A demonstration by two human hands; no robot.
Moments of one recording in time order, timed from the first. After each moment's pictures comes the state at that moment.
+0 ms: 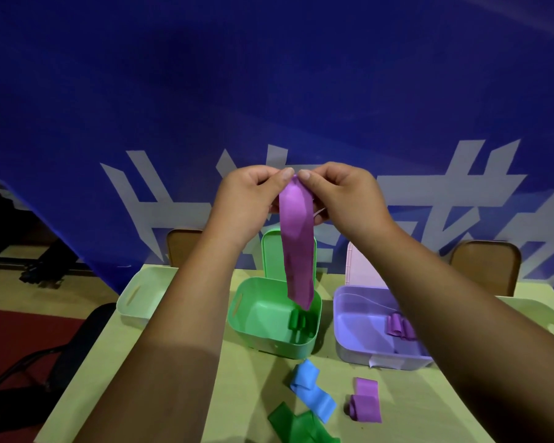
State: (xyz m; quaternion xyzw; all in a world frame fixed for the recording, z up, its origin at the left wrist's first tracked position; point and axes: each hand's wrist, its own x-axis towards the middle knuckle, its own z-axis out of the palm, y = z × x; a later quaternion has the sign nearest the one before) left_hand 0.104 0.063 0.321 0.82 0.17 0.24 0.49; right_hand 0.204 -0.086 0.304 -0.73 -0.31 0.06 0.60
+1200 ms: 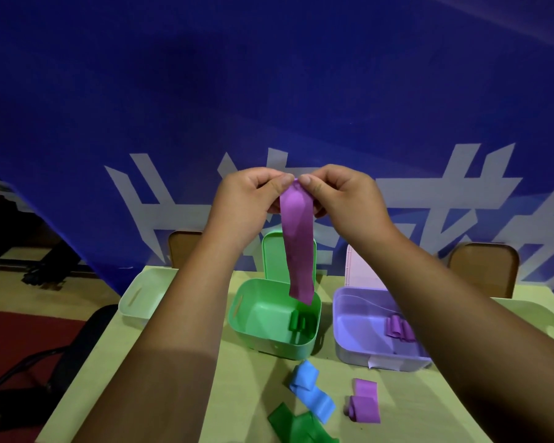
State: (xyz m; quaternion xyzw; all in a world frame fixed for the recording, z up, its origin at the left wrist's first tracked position) left_hand 0.095 0.060 0.325 0.82 0.15 0.25 0.49; right_hand 0.202 -0.091 0.304 -0.73 -0.34 0.03 0.59
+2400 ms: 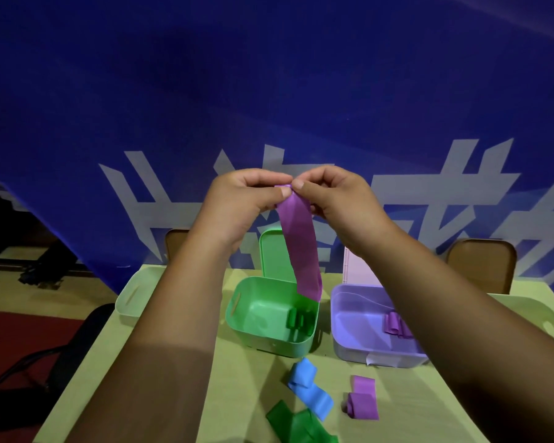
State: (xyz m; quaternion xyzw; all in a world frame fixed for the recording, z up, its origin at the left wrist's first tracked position) left_hand 0.097 0.065 0.320 0.74 0.16 0.21 0.62; right_hand 0.201 -0.090 0.299 -0.67 -0.28 0.17 0.67
